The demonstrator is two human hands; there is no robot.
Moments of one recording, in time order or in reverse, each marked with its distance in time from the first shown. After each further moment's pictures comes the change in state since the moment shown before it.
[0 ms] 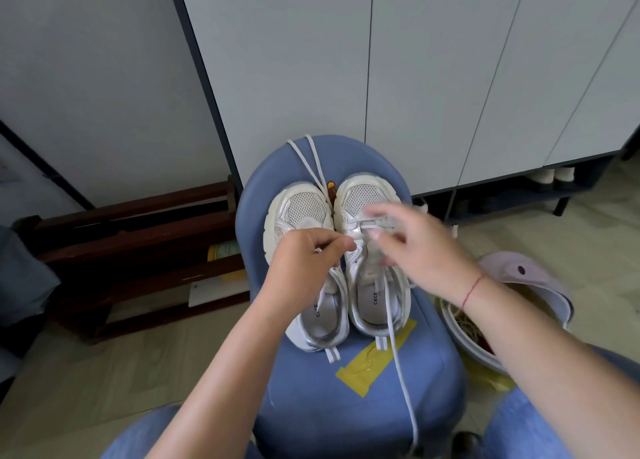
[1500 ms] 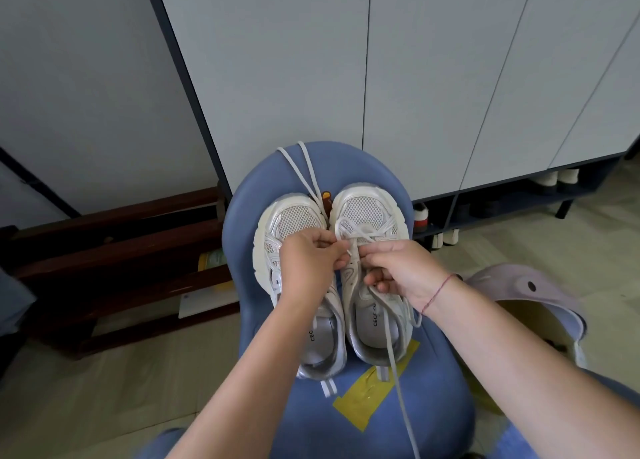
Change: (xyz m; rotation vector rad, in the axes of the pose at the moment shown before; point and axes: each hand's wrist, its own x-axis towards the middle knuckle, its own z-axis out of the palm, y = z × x) left_hand 0.066 -0.032 0.038 -0.285 0.210 -0.242; right_hand 0.040 0.029 0.036 0.768 -0.096 0.689
